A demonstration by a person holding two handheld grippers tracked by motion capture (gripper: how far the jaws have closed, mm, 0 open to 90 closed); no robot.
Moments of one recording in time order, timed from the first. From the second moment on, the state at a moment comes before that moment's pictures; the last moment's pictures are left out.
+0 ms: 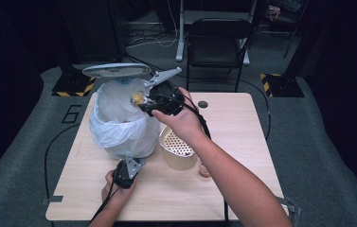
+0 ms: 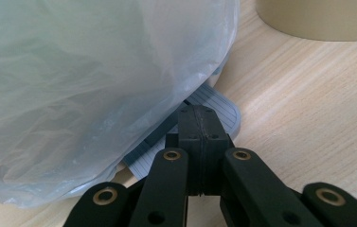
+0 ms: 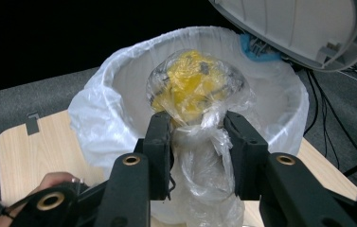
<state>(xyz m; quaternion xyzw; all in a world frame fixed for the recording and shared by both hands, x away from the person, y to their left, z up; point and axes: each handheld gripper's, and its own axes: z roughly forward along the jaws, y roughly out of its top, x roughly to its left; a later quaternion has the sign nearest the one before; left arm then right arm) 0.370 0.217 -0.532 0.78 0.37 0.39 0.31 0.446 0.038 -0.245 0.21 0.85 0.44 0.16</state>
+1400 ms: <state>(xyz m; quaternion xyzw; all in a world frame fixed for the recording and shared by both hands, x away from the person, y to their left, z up) 0.369 0.218 -0.530 0.79 0.37 0.37 0.31 0.466 0.095 -0.276 0.23 0.84 0.45 0.18</state>
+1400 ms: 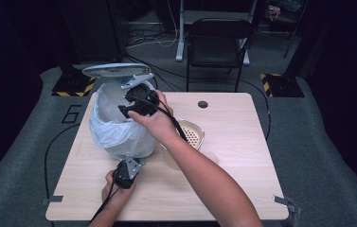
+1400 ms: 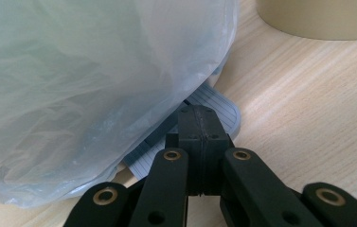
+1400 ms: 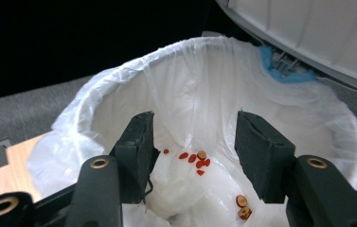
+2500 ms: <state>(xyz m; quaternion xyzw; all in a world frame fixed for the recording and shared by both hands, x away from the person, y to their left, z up) 0.369 0.217 -0.531 0.79 0.37 0.37 0.31 0.459 -0.081 -0.357 0.35 0.82 0.39 0.22</state>
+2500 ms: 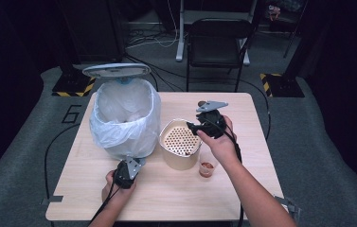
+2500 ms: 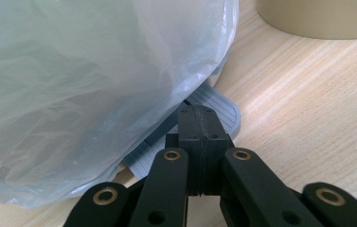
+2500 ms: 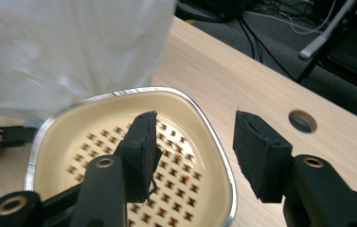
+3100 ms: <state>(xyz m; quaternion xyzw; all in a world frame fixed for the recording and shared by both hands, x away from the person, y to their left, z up) 0.369 0.216 -0.531 0.79 0.37 0.37 0.31 0.481 -0.115 -0.400 0.39 0.81 0.38 0.20</state>
